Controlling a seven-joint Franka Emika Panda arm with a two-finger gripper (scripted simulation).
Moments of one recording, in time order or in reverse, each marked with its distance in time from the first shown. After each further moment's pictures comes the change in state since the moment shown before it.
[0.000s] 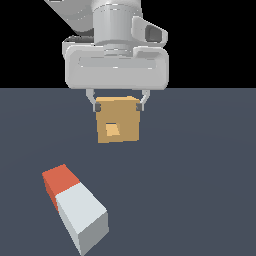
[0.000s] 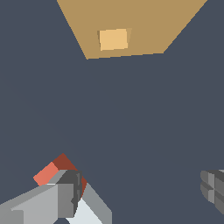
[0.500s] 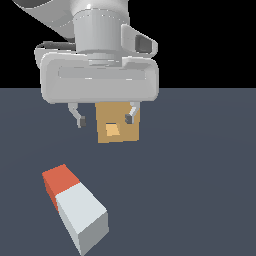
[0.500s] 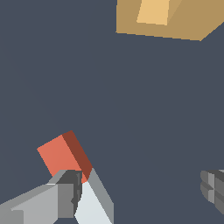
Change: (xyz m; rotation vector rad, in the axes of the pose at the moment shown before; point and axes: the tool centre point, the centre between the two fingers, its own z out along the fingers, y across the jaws) arm -0.032 -0.025 0.022 -0.003 -0.002 -0.177
